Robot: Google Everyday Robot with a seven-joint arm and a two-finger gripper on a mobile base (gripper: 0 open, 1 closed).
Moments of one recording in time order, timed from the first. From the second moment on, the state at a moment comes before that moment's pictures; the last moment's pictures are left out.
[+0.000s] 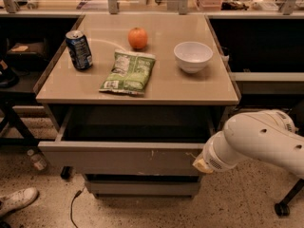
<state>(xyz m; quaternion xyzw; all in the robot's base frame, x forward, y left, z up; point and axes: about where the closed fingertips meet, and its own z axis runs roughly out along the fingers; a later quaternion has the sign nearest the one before) 0.448 -0.155 0.652 -0.46 0.87 0.05 0.17</state>
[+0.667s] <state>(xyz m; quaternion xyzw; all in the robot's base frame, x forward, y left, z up) 0.490 -0.162 0.654 -0.42 0.88 0.02 0.22</state>
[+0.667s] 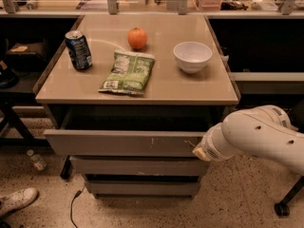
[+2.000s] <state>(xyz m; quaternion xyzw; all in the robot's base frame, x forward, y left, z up) 0.553 -0.169 0.665 -0.39 0.88 -0.02 0.27</state>
